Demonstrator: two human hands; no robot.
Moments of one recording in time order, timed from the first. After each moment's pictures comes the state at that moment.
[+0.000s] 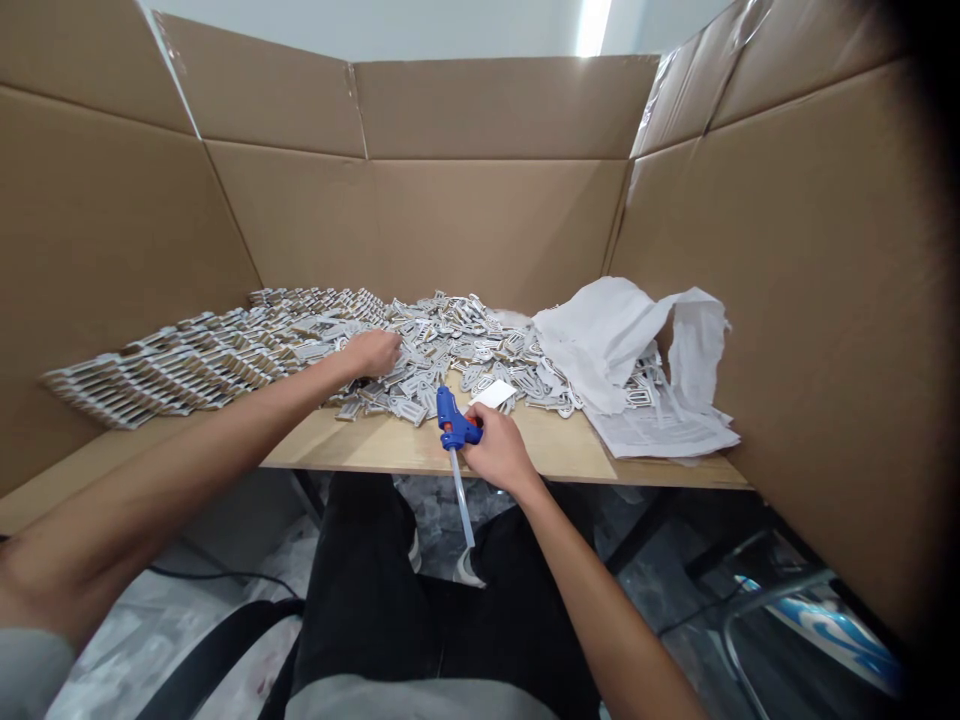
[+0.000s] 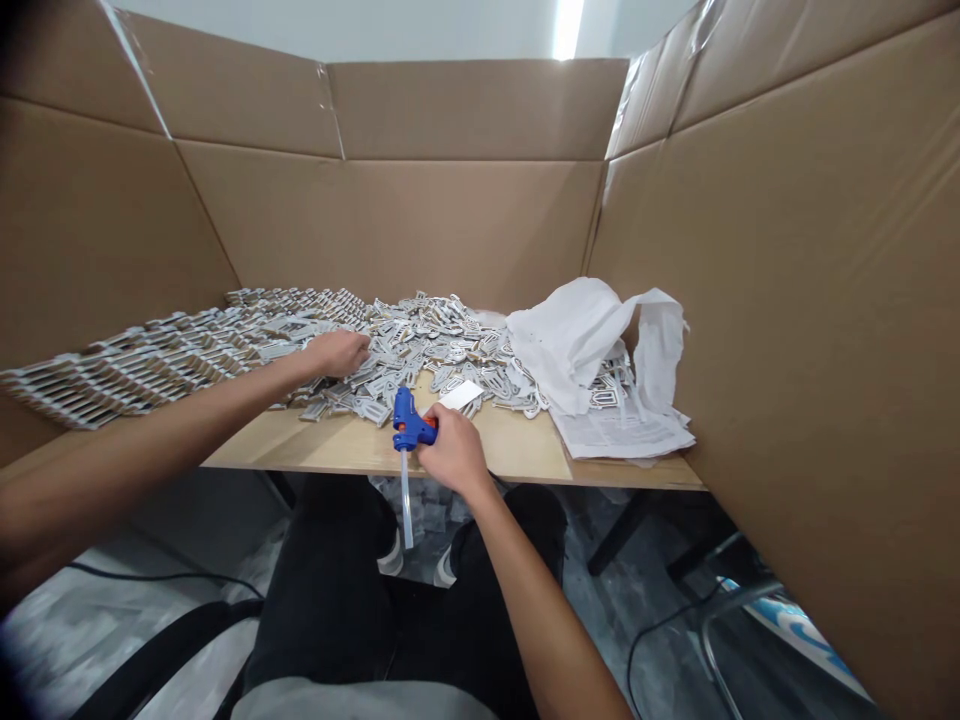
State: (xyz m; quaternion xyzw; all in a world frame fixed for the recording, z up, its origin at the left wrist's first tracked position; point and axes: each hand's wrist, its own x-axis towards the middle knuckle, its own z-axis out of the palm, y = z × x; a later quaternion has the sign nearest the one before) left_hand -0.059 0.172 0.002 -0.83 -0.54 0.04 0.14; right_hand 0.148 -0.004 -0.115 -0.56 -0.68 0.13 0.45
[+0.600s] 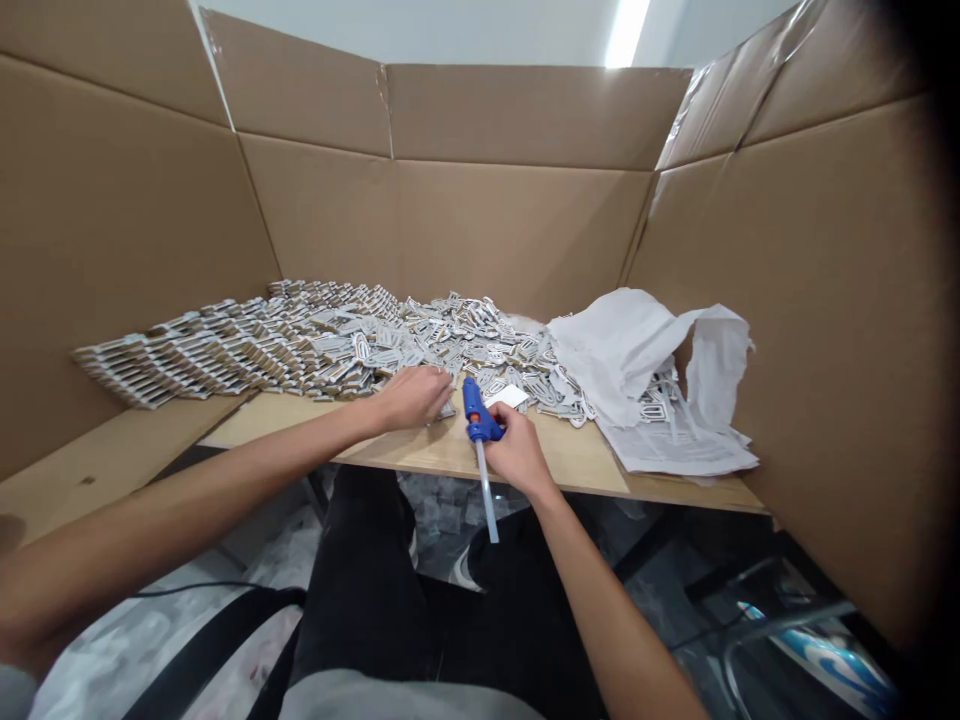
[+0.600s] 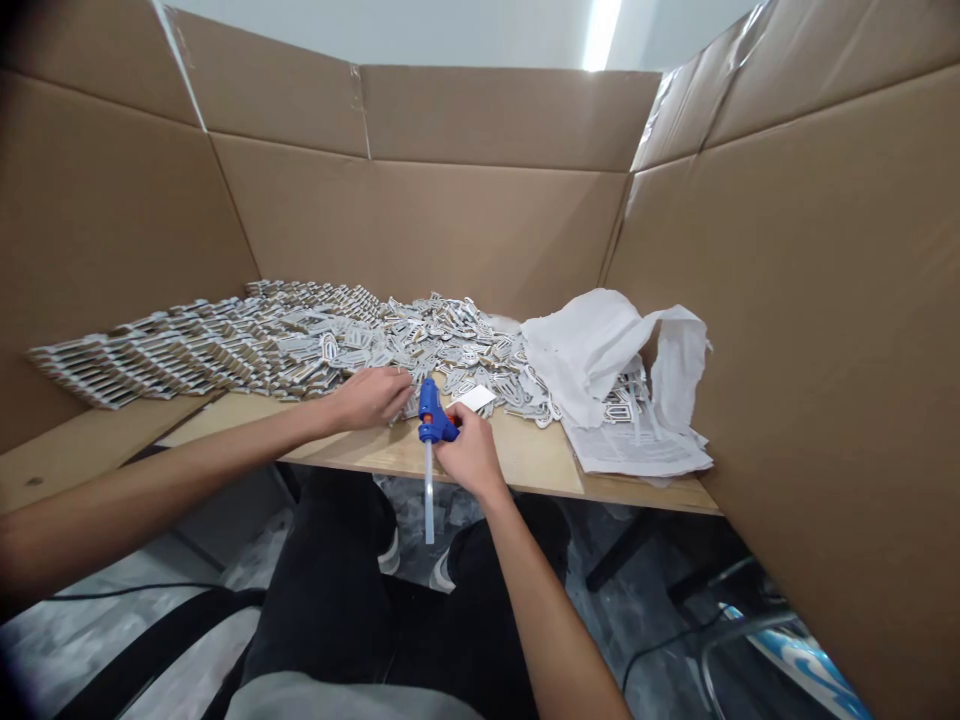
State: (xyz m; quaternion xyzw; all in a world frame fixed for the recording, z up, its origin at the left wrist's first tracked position) left_hand -0.042 0.091 -0.036 -0.92 -0.34 -0.07 0.17; right_hand 0.152 -0.003 -0.111 -0.53 -0.63 0.22 0.52
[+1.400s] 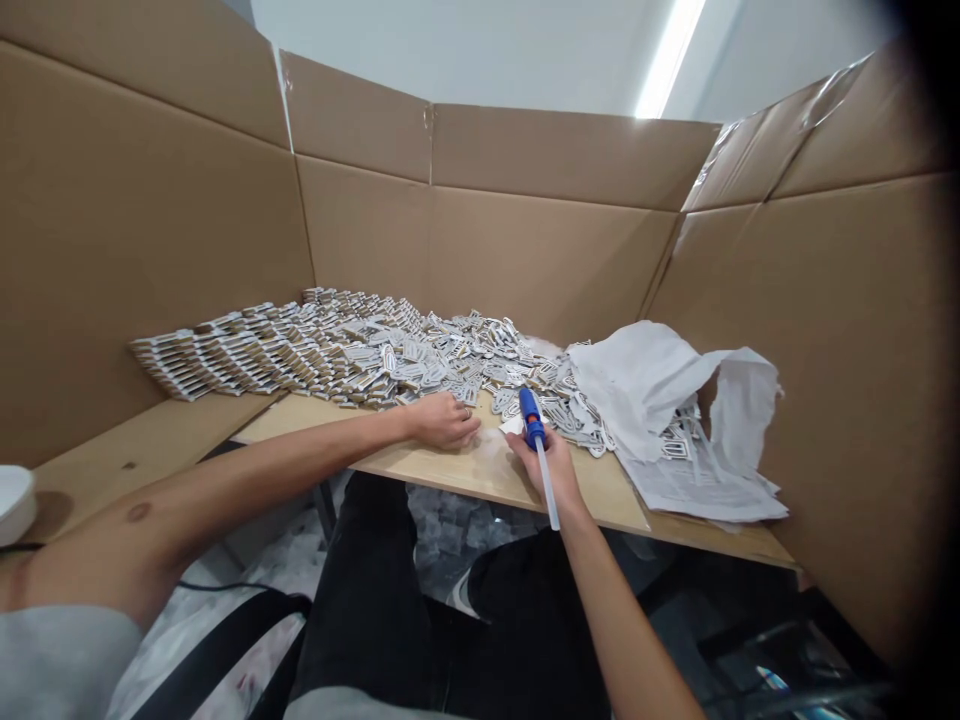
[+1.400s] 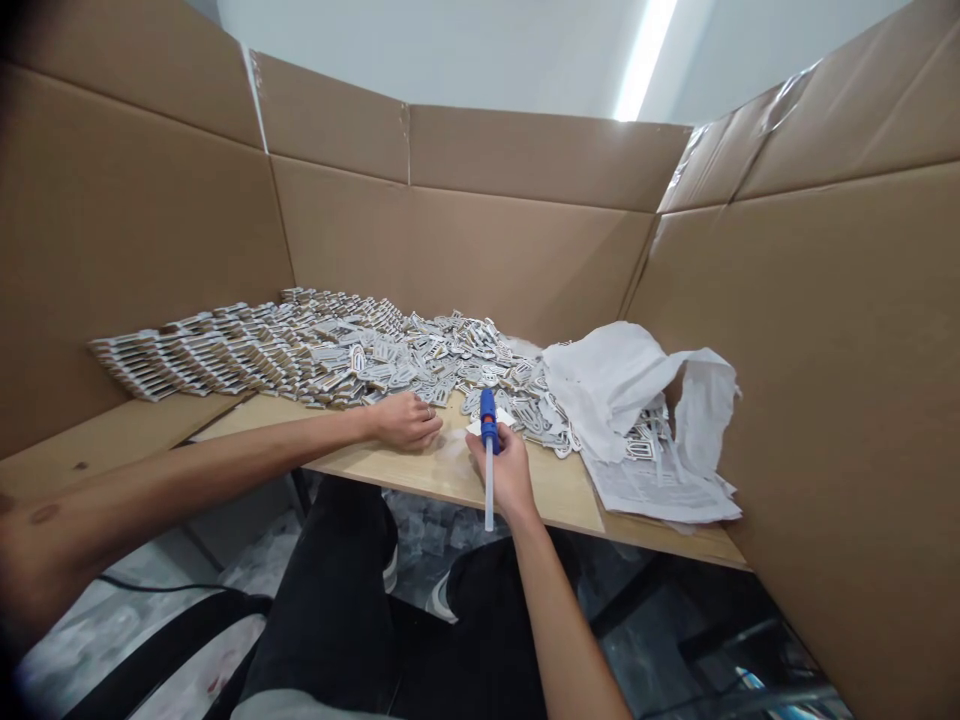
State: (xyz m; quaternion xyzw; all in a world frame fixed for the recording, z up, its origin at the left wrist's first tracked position) left_hand -0.047 0.129 -0.084 -0.94 -0.05 -0.16 0.29; right_hand 0.165 0.010 -0.122 -0.53 -0.52 0.30 0.60
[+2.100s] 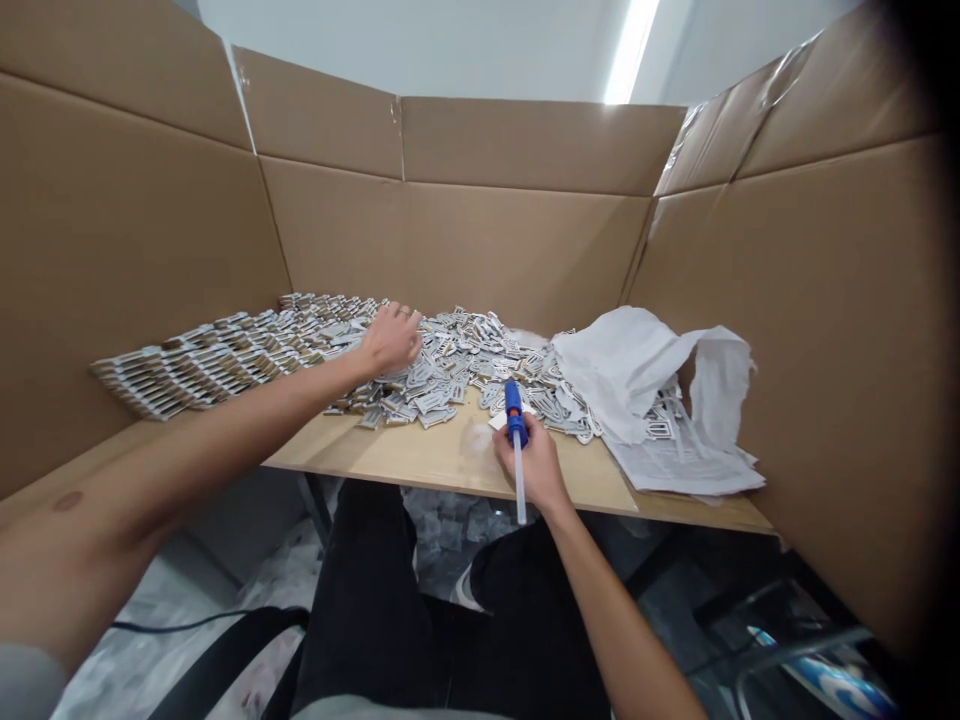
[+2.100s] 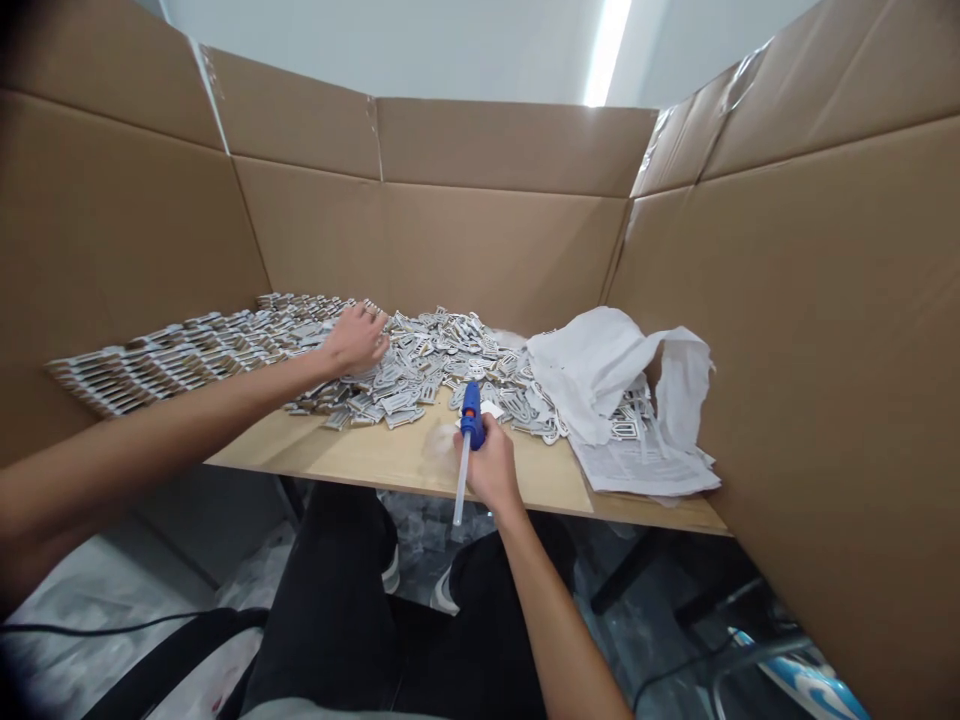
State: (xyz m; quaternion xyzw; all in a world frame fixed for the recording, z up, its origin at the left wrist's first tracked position) left_hand -0.082 0.186 0.013 -0.83 -0.45 -0.16 0.28; right_hand 0.162 0.004 -0.119 -0.58 -0.59 0.17 0.54
